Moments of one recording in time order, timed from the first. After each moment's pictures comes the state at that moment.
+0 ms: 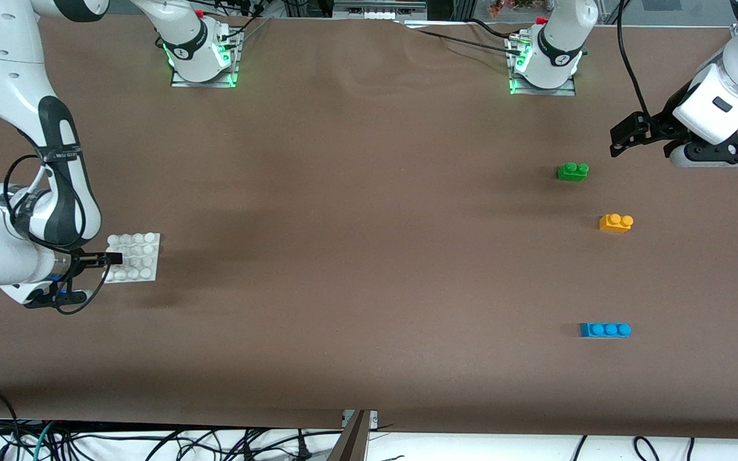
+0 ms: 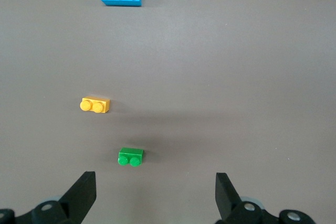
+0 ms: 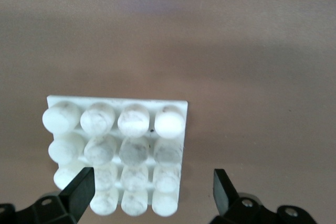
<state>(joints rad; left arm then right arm) 0.02 -0.07 -0.12 -1.73 -0.03 1.61 -0.13 -0.05 0.73 -0.14 -1.51 -0.02 2.04 -0.26</state>
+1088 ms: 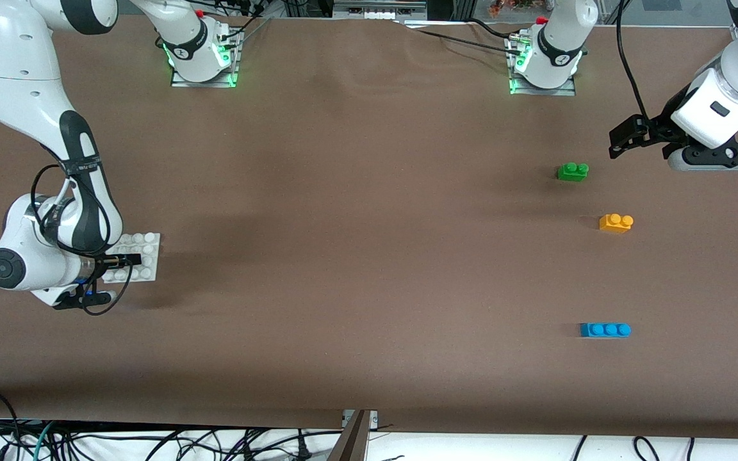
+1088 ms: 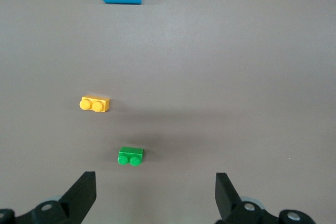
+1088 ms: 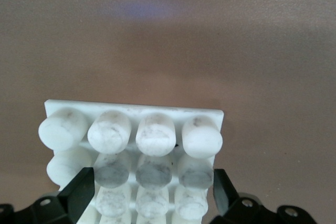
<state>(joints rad) 0.02 -0.06 -0.12 -1.73 -0.03 1.61 -0.13 -0.03 0.78 -0.13 -1.51 -0.02 2.04 -0.26</state>
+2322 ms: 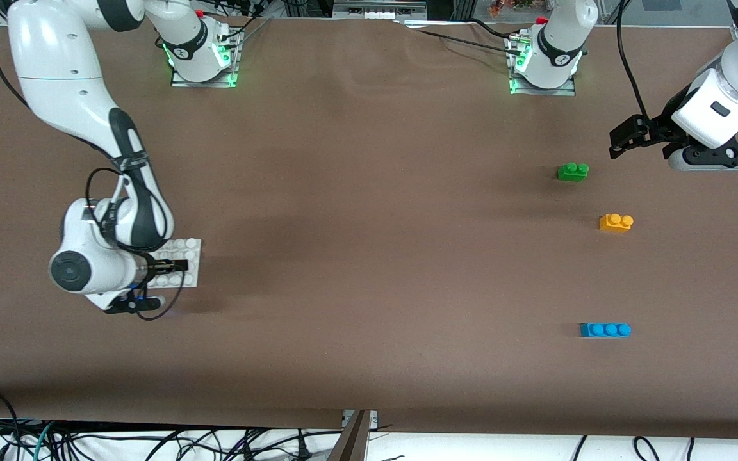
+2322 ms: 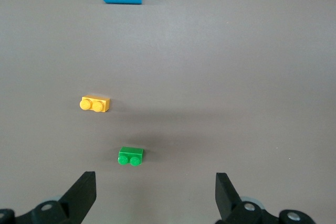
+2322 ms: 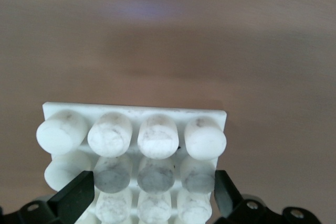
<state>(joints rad) 0.02 -0.06 -0.12 -1.73 -0.03 1.61 -0.13 0.17 0.79 -0.13 -1.51 0.03 2.07 -0.06</state>
